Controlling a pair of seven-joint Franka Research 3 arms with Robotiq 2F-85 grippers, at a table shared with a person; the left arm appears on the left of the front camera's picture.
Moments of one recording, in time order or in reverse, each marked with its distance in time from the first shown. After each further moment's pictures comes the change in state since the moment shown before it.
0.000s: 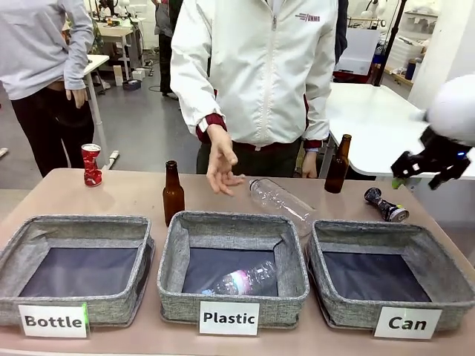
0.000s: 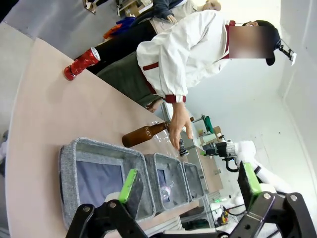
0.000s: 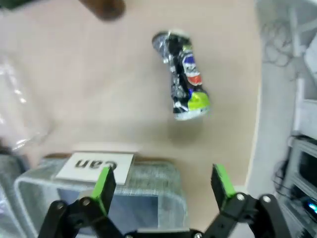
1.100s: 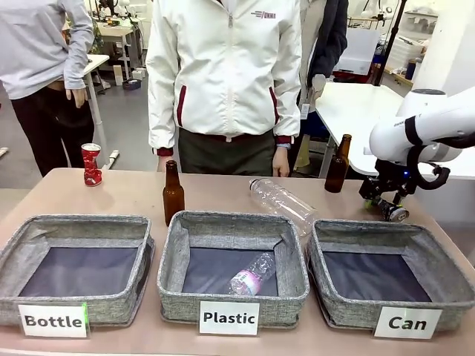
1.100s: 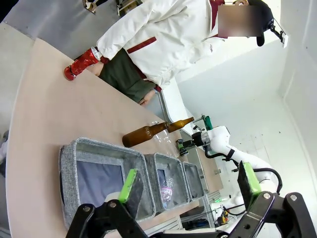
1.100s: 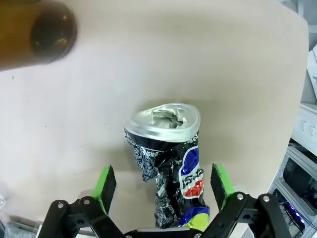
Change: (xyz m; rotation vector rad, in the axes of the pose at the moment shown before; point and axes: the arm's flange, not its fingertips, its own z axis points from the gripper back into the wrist) left arm 0.000 0.000 0.000 0.000 0.000 -0.001; right arm 0.090 -0.007 -0.134 -0.064 0.128 0.078
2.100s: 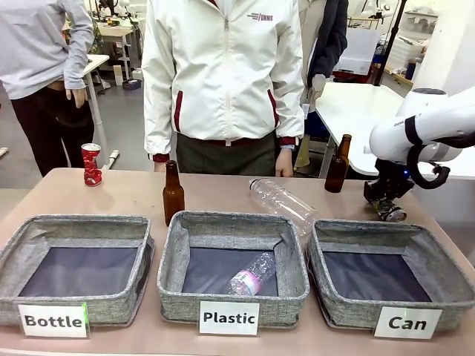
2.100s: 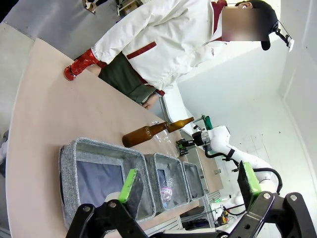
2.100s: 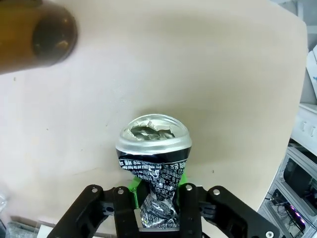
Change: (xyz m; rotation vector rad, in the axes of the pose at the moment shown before) left arm 0.000 0.000 0.000 0.000 0.000 -0.001; right arm 0.001 0.001 0.001 0.003 0.001 -0.001
